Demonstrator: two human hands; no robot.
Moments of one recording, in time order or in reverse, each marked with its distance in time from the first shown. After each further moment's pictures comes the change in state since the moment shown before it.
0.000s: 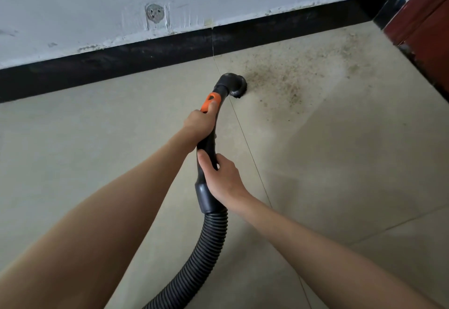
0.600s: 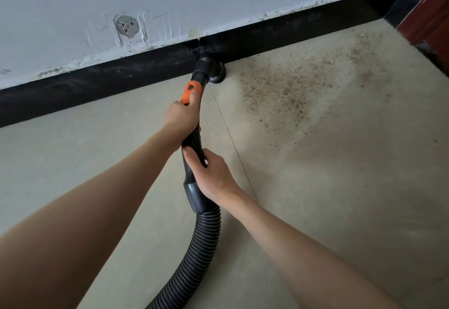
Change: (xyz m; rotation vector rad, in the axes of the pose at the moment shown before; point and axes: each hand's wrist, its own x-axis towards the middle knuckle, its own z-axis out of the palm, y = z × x) left_hand 0.091 0.037 -0.008 0.010 0.186 0.062; right_hand 0.102 -0.018 -0.014 0.053 -0.054 -0.084
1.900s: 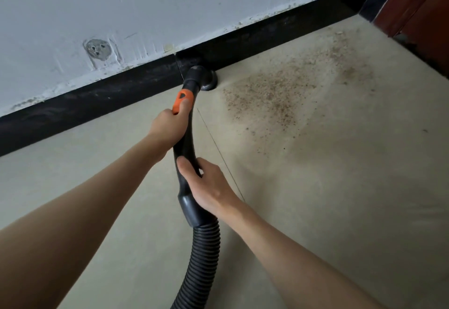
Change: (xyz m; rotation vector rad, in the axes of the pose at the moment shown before) left_hand 0.017 0.012 0.008 0.184 -0.002 0.125; right_hand 0.004 -0.002 -0.021 0.038 0.010 -0.035
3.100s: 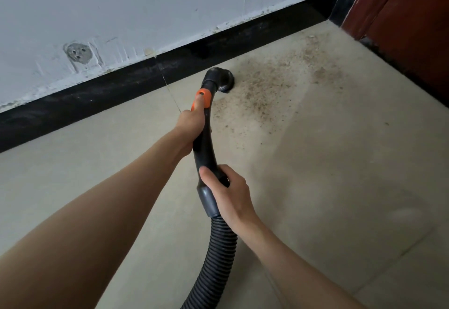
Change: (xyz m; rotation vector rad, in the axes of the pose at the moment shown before) left_hand -0.031 0.043 0.053 -0.382 -0.227 -0.107; right_hand -0.052 0.028 -0.037 0.167 0.296 -0.012
